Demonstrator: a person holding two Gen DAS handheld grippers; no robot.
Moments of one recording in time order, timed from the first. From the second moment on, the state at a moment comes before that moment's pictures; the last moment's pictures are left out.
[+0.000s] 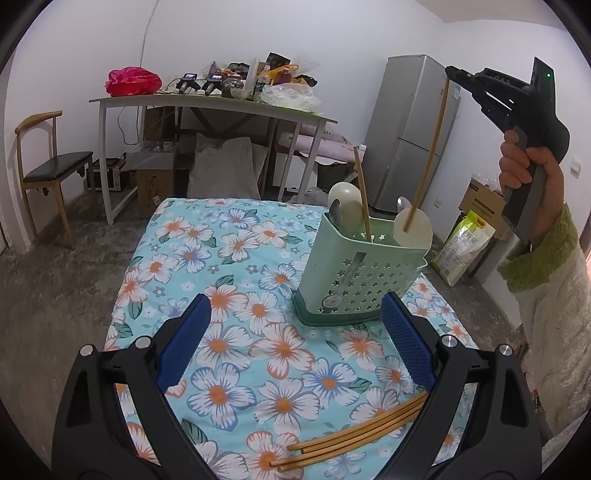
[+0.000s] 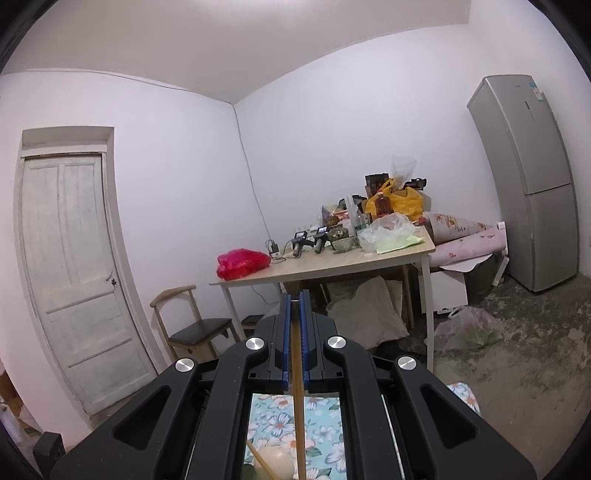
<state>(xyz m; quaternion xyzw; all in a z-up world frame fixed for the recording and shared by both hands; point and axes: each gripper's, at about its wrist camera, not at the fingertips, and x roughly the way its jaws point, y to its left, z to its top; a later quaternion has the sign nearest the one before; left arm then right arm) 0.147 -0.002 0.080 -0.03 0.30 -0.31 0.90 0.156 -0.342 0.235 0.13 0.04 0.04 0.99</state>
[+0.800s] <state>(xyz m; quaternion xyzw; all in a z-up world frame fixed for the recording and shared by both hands) 0.146 0.005 0.078 -0.04 0.30 -0.30 0.90 0.169 -0.333 0.163 0.13 0.12 0.03 0.98</state>
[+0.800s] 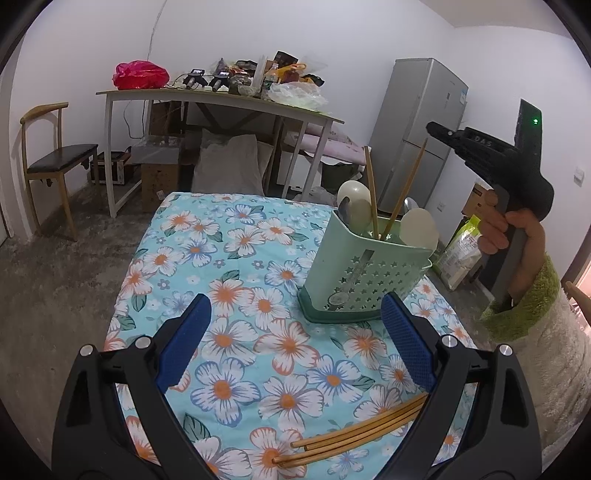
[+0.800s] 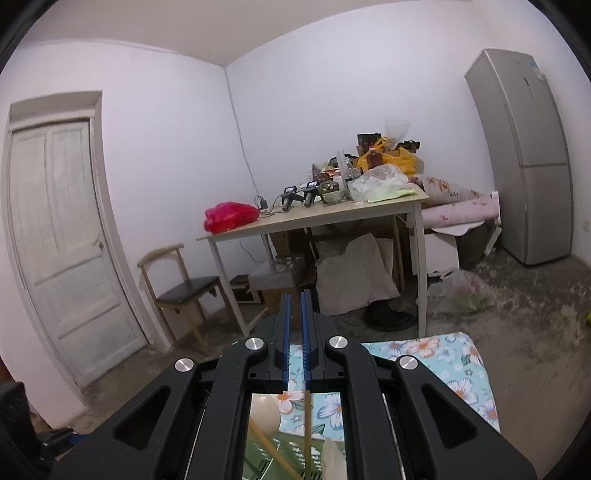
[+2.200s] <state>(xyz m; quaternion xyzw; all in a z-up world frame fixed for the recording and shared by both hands) 0.107 -0.044 0.012 0.08 0.37 -0.37 0.84 0.037 -0.324 -0.019 0.28 0.40 -0.04 0.87</state>
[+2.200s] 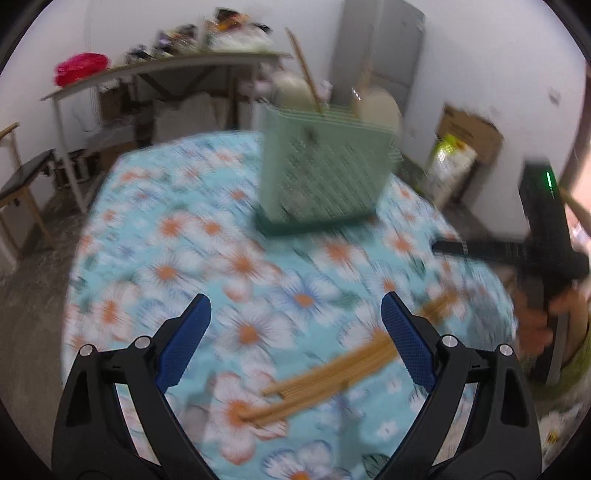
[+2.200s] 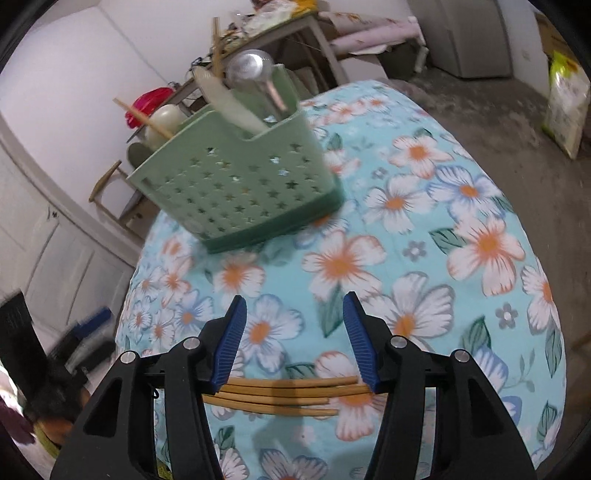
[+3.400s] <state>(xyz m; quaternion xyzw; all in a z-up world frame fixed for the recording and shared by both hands) 0.004 -0.130 -0.042 0.40 0.25 -0.49 0.73 0.034 -0.344 -0.038 0.35 0.41 -0.04 0.84</state>
